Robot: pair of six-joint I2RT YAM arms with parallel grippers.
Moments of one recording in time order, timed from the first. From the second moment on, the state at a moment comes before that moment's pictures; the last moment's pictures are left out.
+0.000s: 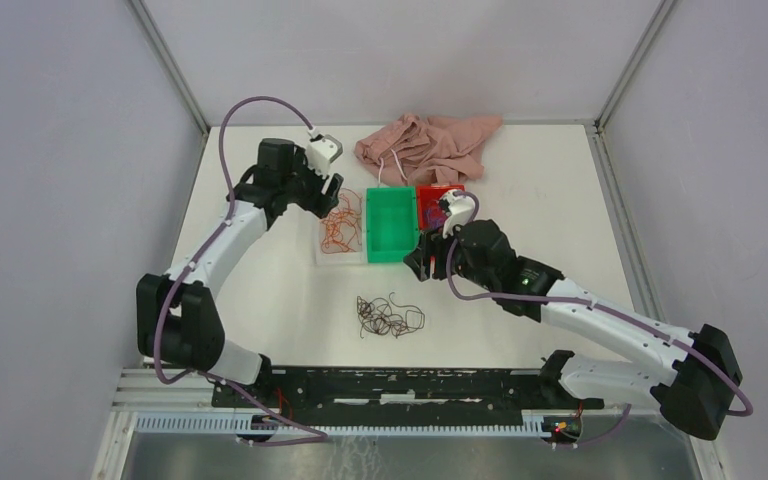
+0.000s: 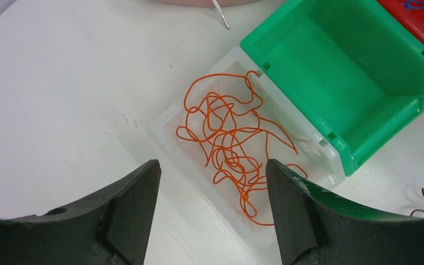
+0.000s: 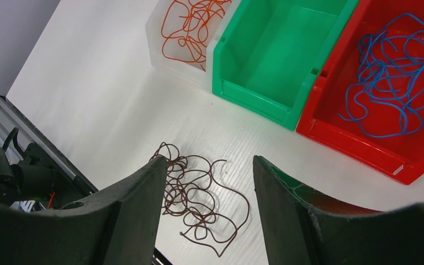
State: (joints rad) left arm -0.26 1.48 1.15 -0.33 0.26 0.35; right arm 0.87 1.09 0.79 -0.12 0.11 0.46
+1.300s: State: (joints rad) left arm -0.24 1.07 1.06 -0.78 0.57 0.64; right arm 0.95 1.31 0.88 -0.55 0.10 0.54
